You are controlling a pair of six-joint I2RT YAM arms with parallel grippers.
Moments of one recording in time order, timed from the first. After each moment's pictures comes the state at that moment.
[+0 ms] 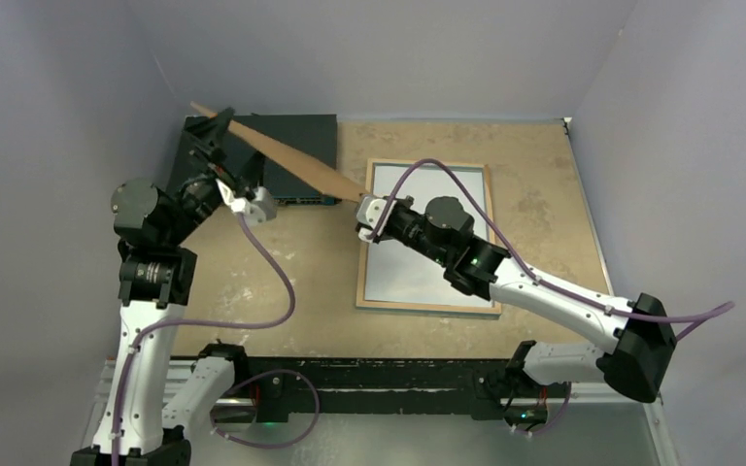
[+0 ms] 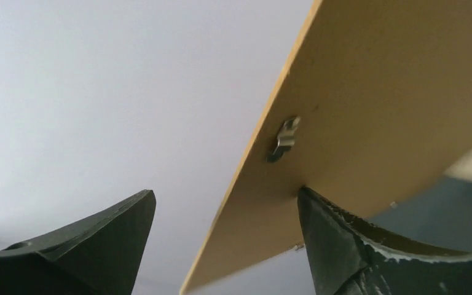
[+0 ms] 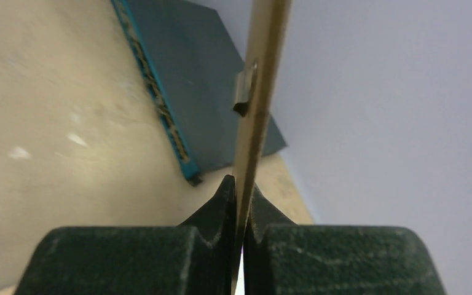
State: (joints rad) left arm -0.06 0.81 1.09 -0.13 0.67 1.15; right arm 0.93 1.24 0.94 0.26 -0.02 -0.70
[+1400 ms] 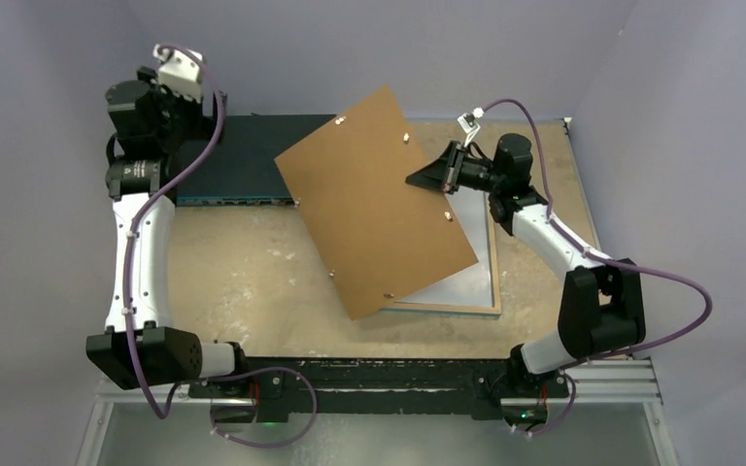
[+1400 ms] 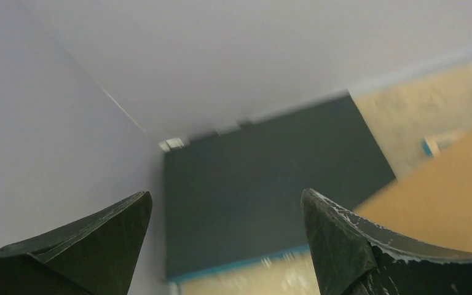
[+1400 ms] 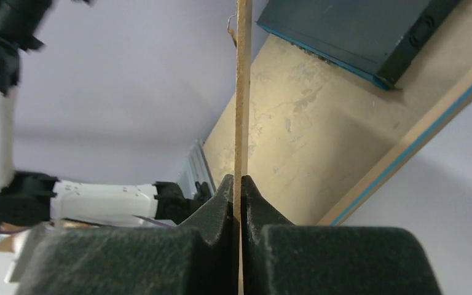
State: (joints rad) left arm 0.15 1.34 1.62 -0.36 0.23 0.30; right arm 0.24 1.49 1.06 0.32 -0.96 0.79
